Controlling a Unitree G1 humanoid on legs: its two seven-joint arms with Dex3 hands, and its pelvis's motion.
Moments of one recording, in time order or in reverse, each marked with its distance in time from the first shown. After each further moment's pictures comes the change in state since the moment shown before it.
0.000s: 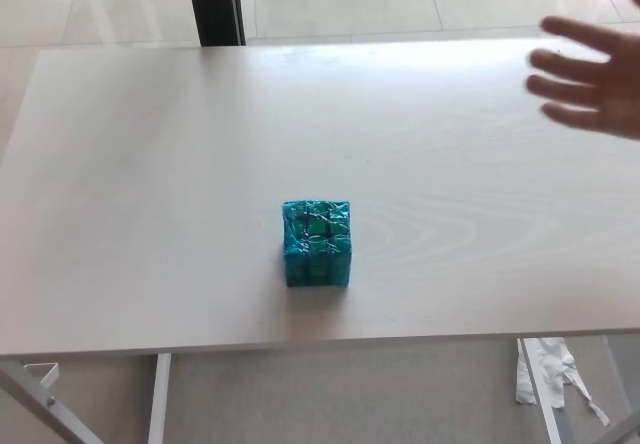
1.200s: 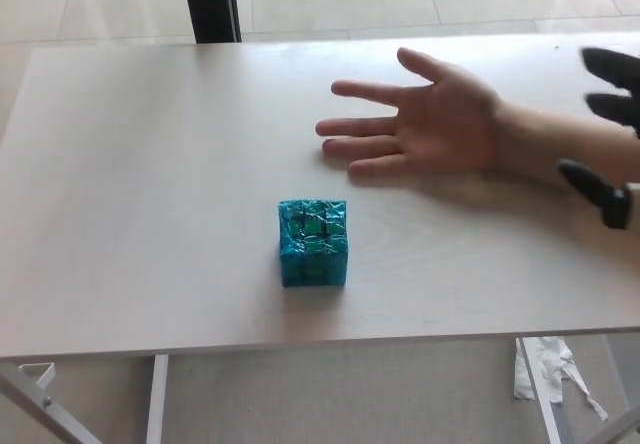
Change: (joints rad) left_arm -0.015 -0.018 0.004 0.001 0.000 0.001 0.001; right_arm -0.471 0.317 0.272 -1.273 -0.046 0.078 0.012
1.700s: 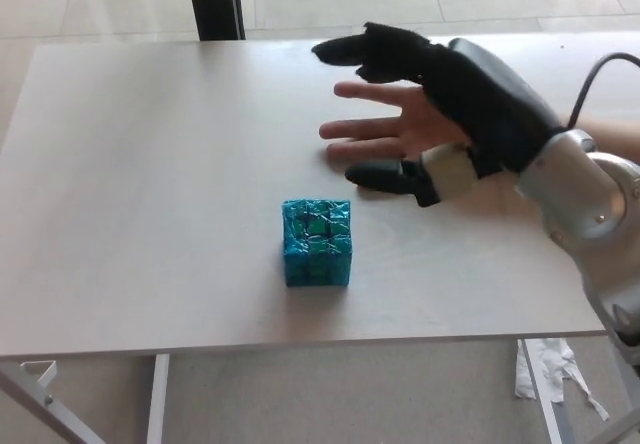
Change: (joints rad) left_arm -0.009 0.000 -0.011 0.006 0.001 0.000 0.001; right_arm -0.292 0.039 0.407 -0.021 -0.221 0.157 0.059
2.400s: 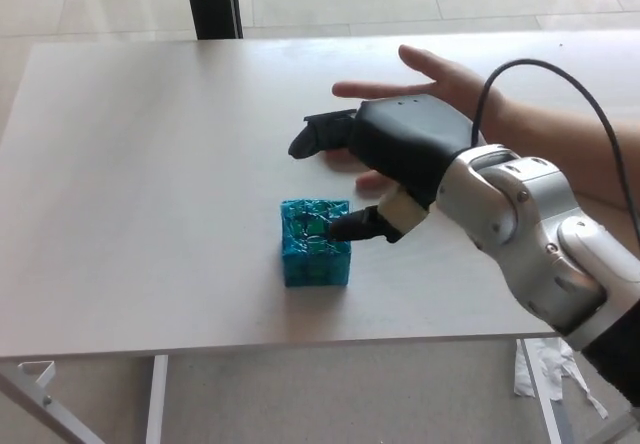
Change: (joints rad) left_arm -0.006 0.003 -0.014 0.003 0.001 -0.007 0.003; right_arm -0.136 0.036 0.264 0.204 -0.293 0.100 0.026
